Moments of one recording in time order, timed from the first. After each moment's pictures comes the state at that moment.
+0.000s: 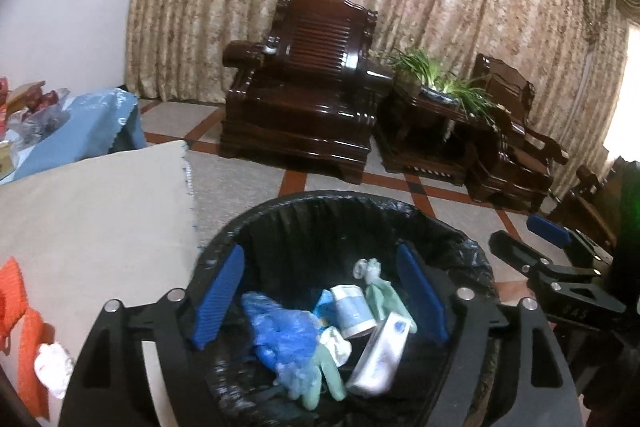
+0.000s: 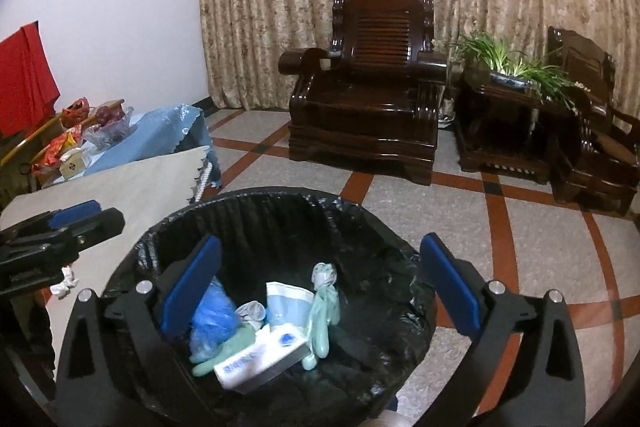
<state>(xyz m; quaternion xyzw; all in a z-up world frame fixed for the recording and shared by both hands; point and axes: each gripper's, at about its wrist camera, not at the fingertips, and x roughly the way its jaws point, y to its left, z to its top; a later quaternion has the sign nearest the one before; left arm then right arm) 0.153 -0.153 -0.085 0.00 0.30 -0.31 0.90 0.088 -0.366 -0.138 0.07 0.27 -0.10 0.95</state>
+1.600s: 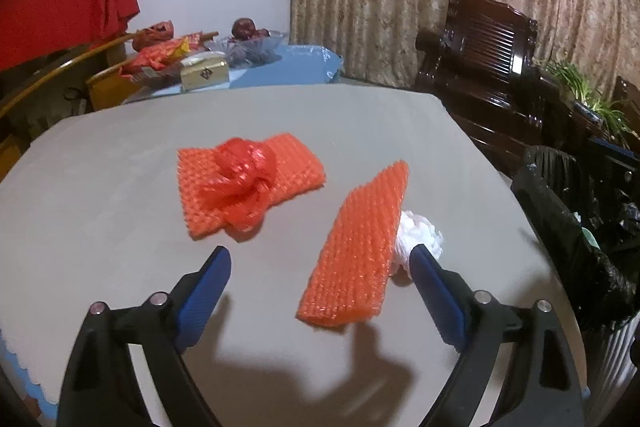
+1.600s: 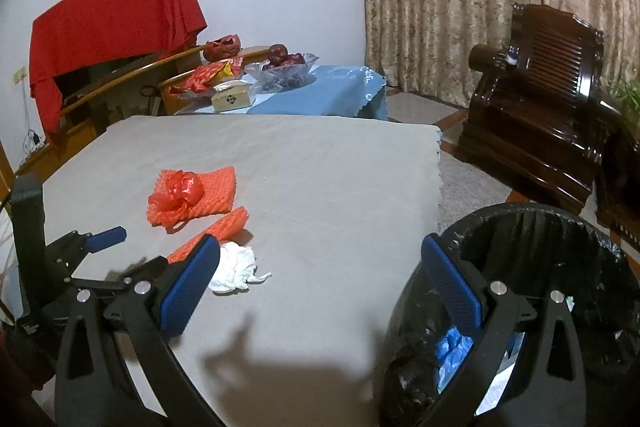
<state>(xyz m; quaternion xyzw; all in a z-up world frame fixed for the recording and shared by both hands) 0.118 0.113 -0.163 0.00 0.34 -0.04 0.94 0.161 -0.103 -0.140 -0.01 0.30 0.16 0.94</state>
